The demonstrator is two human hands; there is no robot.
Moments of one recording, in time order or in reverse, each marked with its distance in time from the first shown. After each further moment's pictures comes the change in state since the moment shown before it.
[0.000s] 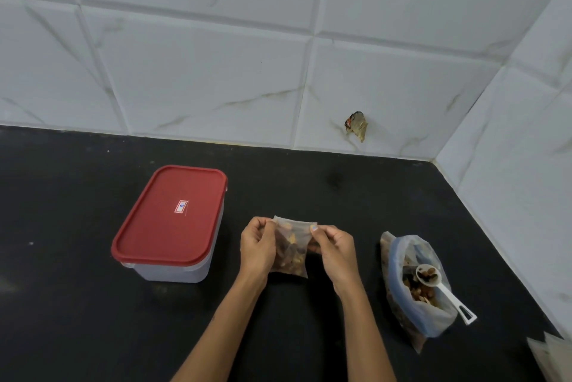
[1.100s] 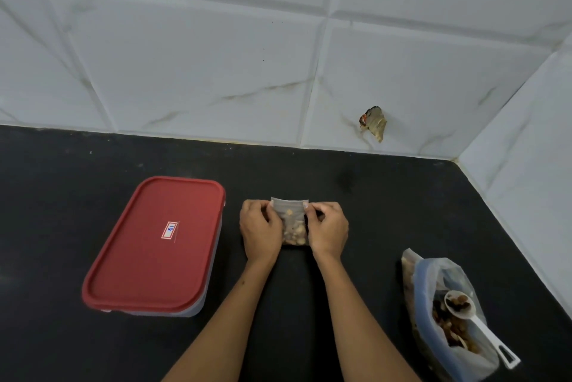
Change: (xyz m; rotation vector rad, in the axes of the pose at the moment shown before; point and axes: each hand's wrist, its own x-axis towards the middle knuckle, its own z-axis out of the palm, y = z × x) left_hand 0.107 -0.016 0.028 0.437 0.259 0.454; right_hand 0.106 0.010 0.049 -0.570 0.354 -0.144
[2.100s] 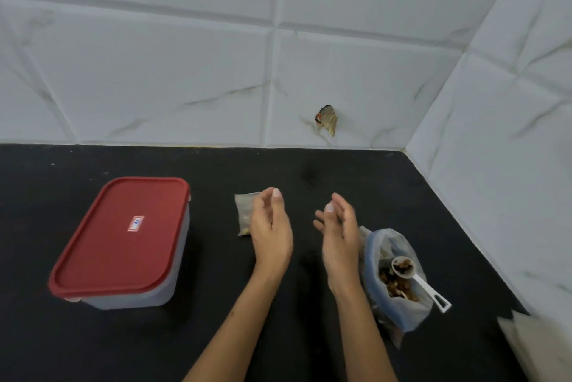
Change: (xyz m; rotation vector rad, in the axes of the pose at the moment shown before) left_hand -0.076 0.096 -0.023 -0.509 -0.176 -0.178; right_hand -0.068 -0.019 -0.112 0.651 -0.025 0.107
